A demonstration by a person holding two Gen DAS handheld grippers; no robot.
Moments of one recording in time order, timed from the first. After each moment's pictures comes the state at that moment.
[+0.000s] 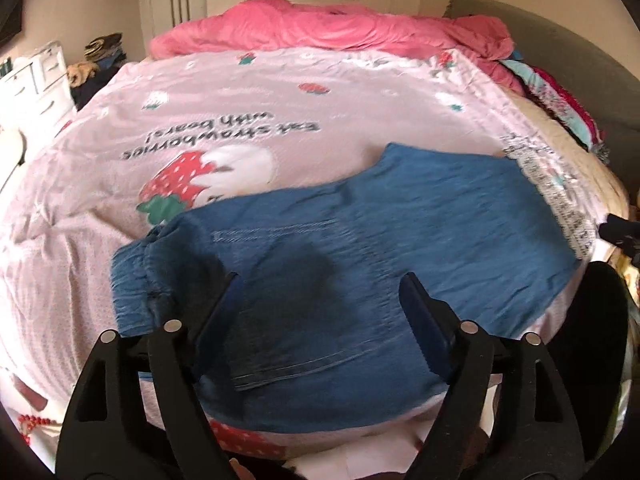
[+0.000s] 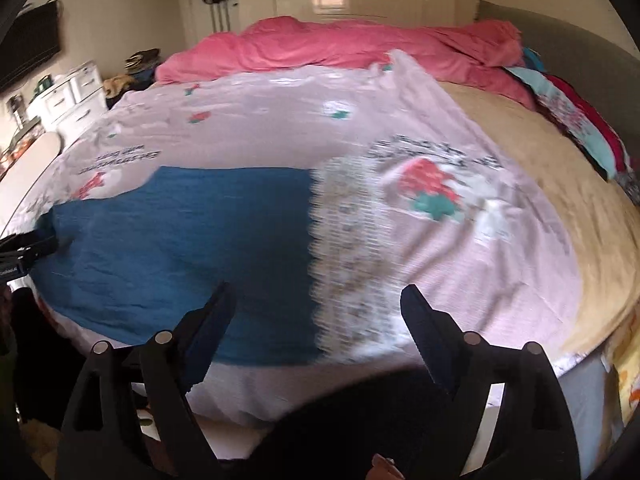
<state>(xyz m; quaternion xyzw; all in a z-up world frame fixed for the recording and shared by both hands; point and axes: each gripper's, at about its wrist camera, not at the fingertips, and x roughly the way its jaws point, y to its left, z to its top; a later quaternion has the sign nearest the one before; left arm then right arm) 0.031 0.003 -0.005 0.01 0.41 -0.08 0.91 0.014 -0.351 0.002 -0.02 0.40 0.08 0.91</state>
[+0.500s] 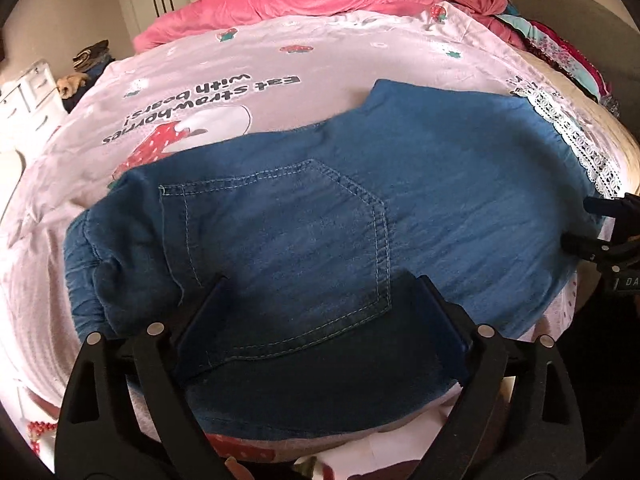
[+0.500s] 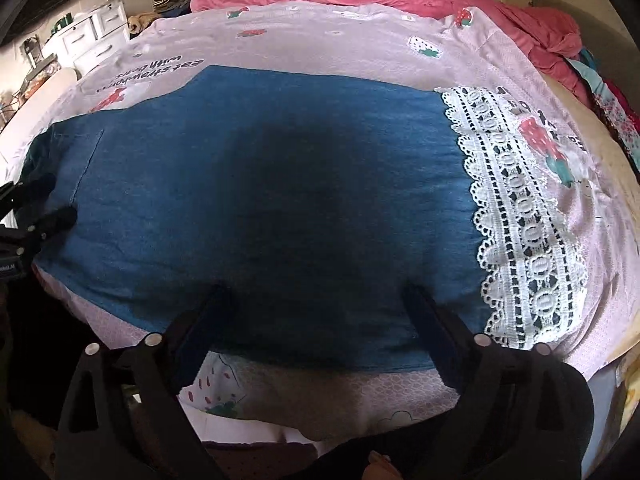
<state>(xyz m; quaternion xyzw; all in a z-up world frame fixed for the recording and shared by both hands) 0.032 -0.020 -0.055 0.07 0.45 -0.06 0.89 0.036 -0.263 -0.065 -0.07 0.48 0.12 0.87</state>
